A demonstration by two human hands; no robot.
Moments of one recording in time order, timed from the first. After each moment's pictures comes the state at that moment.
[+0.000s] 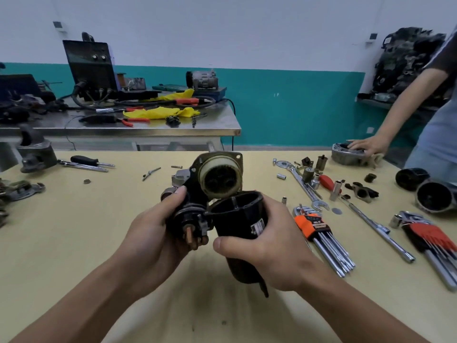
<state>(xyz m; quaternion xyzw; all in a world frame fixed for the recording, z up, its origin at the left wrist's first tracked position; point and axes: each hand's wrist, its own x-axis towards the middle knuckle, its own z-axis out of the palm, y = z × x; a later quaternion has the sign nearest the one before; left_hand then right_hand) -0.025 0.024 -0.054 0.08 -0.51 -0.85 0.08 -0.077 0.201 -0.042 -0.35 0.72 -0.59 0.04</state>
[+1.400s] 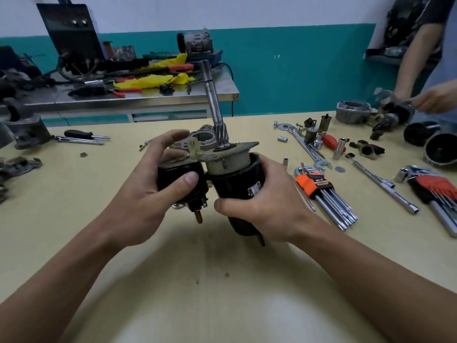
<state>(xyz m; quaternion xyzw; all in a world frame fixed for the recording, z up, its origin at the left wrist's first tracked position) -0.019 -0.003 -0.058 -0.10 -0.80 -0.56 0.17 -0.090 0.201 -0.062 -0.33 0.74 -0.59 0.02</state>
